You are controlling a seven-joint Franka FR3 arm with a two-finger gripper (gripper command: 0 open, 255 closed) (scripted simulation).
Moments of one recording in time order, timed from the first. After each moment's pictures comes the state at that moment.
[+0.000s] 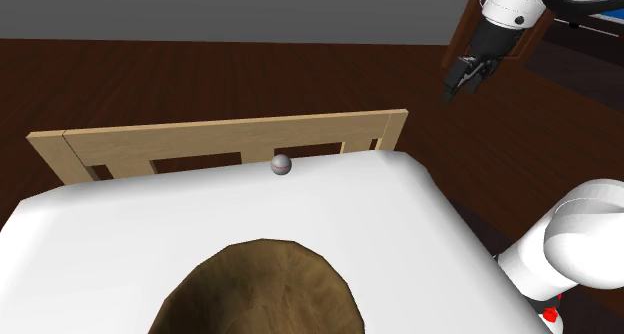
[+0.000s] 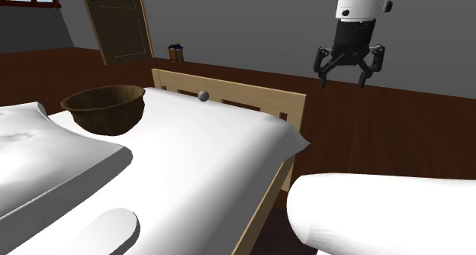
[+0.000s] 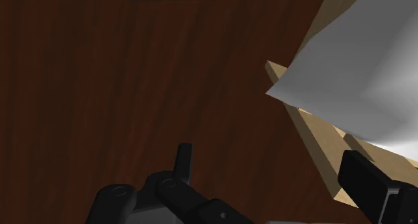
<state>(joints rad) 0.01 -0.81 -0.03 -2.42 -0.10 1.71 0.07</state>
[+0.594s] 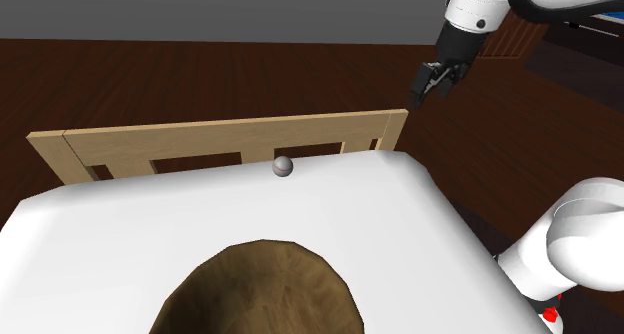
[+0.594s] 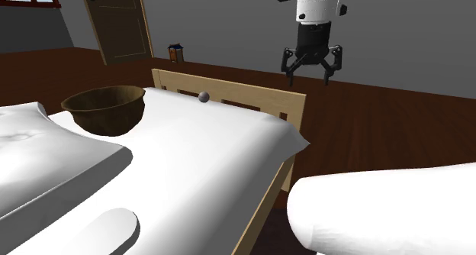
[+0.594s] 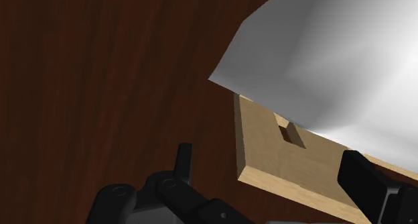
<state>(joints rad) 0.06 -0.72 0.11 -2.37 -0.03 1.74 0.21</state>
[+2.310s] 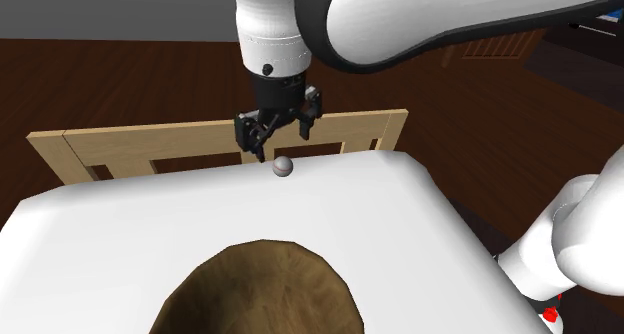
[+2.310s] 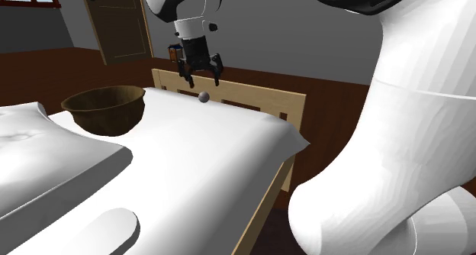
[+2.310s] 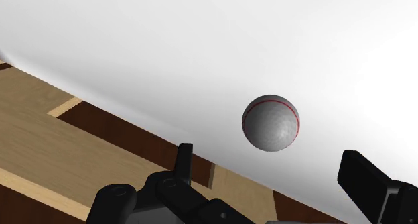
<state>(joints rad) 0.19 0.06 0.63 -1.74 -0.18 1.75 0.85</state>
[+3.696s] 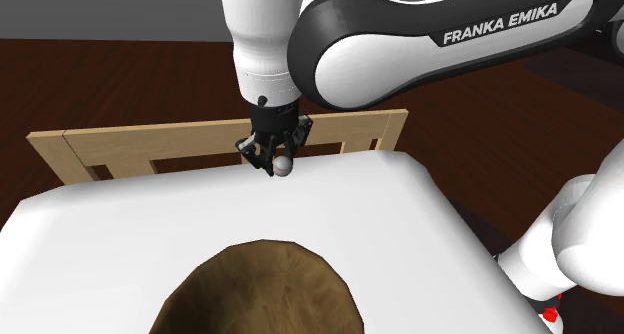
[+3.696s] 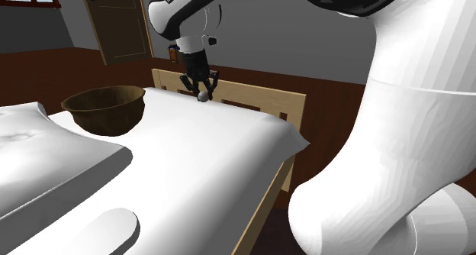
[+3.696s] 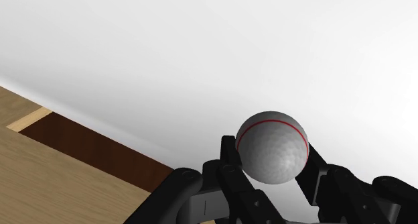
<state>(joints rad) 0.20 0.10 0.63 -1.80 -0.21 1.84 0.88</state>
